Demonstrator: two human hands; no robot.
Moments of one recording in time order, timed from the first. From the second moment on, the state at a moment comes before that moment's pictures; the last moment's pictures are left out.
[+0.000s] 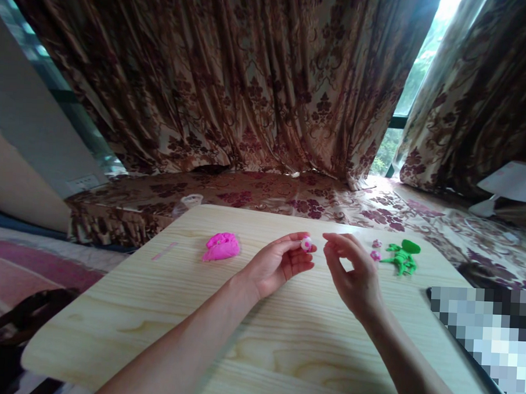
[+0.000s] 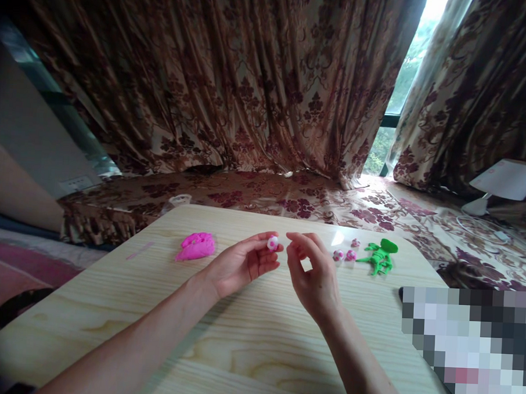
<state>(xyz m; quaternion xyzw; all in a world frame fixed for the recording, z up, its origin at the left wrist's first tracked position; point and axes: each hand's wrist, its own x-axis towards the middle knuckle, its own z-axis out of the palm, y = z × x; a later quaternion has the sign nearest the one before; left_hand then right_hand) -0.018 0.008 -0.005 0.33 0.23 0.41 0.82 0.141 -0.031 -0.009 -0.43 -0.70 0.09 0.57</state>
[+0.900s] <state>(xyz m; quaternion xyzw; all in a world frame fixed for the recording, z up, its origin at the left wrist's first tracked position) -0.015 0.004 -0.009 0.41 0.26 0.41 0.78 0.142 -0.028 -0.015 -0.43 -0.72 0.07 0.53</state>
